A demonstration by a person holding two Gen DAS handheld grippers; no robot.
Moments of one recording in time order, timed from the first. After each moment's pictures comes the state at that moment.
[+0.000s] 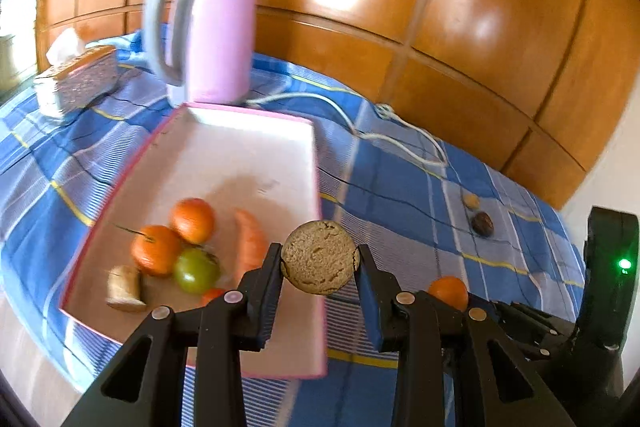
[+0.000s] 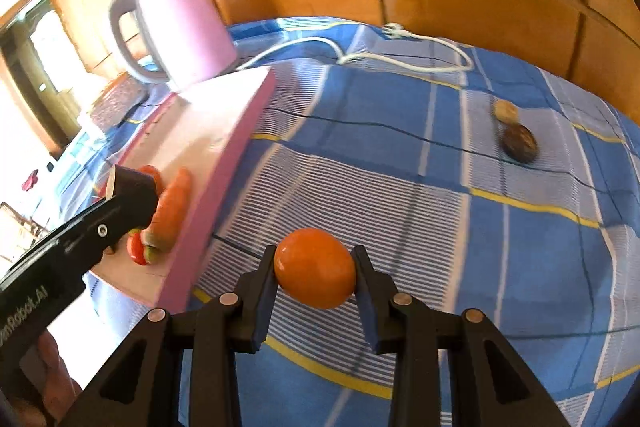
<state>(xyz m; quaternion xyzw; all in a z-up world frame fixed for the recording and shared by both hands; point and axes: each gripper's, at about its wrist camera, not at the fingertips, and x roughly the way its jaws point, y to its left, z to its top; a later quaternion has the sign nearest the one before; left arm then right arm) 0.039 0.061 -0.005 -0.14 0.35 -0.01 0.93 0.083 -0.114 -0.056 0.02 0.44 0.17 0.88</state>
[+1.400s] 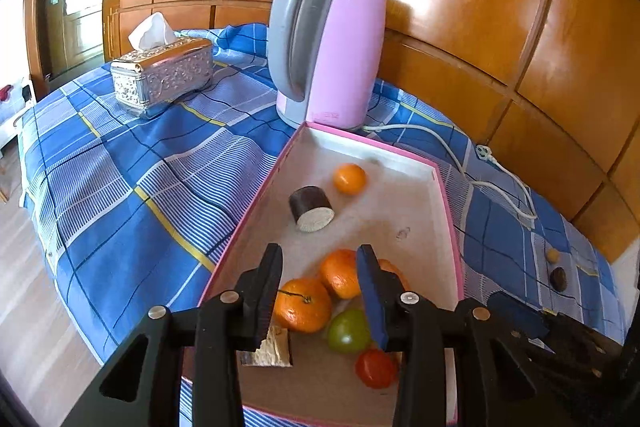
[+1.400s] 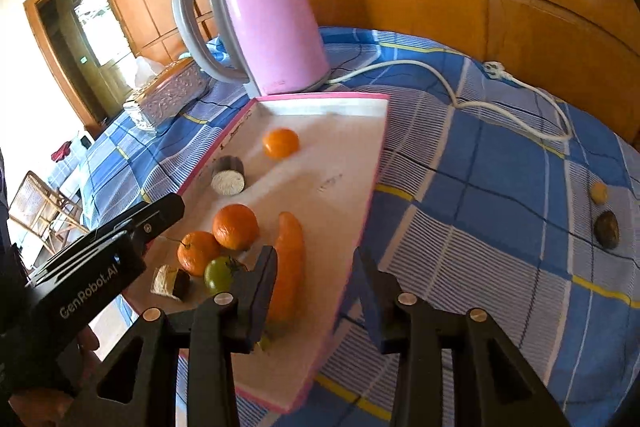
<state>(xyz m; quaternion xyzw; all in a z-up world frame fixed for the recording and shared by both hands) 0.054 0.147 -0.010 -0.15 0.35 0.11 0.92 0.110 -0.020 -0.036 0.00 0.43 0.24 0.87</state>
